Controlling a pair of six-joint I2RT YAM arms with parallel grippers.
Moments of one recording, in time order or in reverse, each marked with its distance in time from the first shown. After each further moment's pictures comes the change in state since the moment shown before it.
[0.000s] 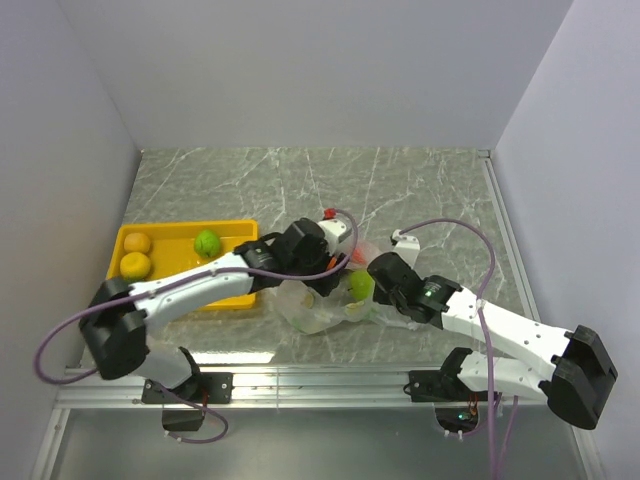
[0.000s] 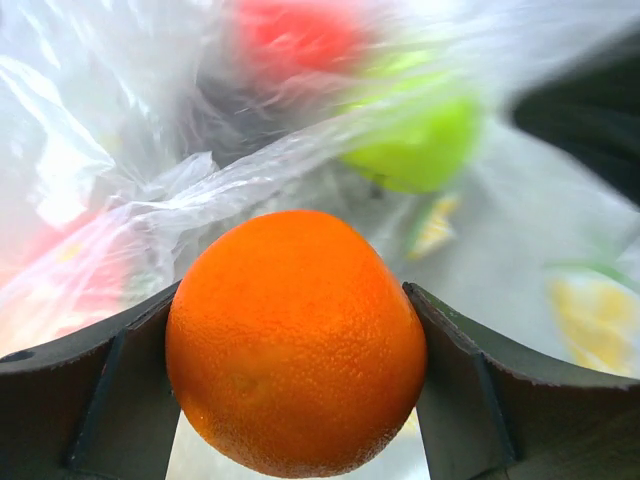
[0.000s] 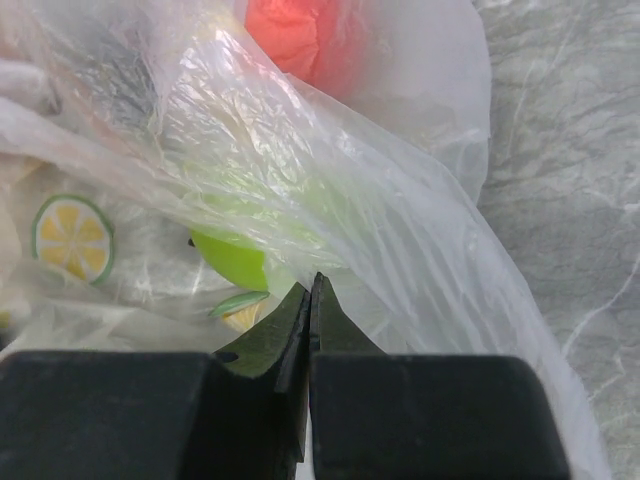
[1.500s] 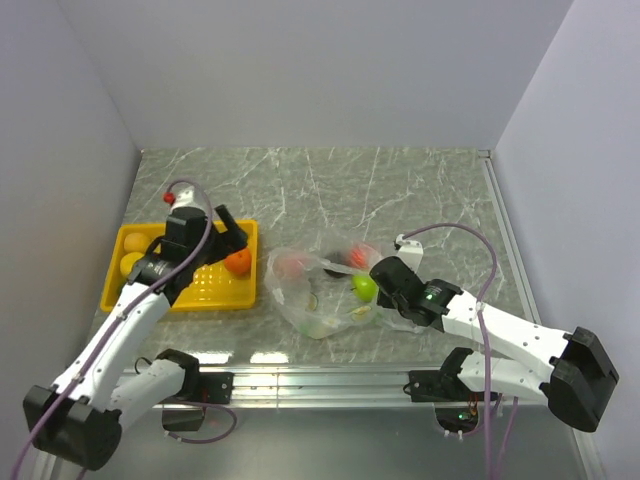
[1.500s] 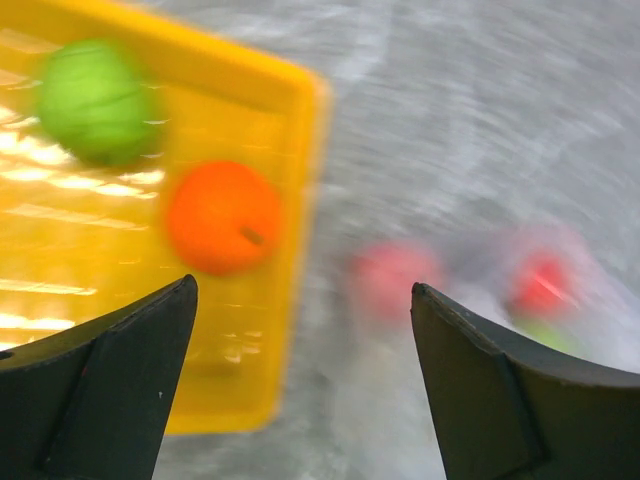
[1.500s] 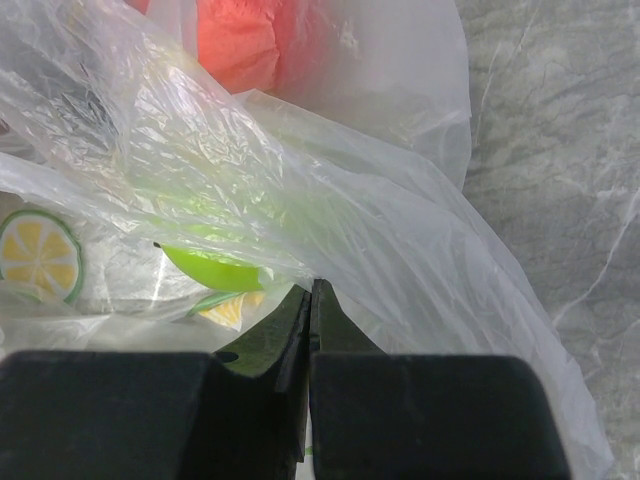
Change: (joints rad) left arm 0.655 -0.531 -0.251 -0.138 -0.067 -0.498; right arm -0.018 -0.013 -0.053 0.008 0.015 0.000
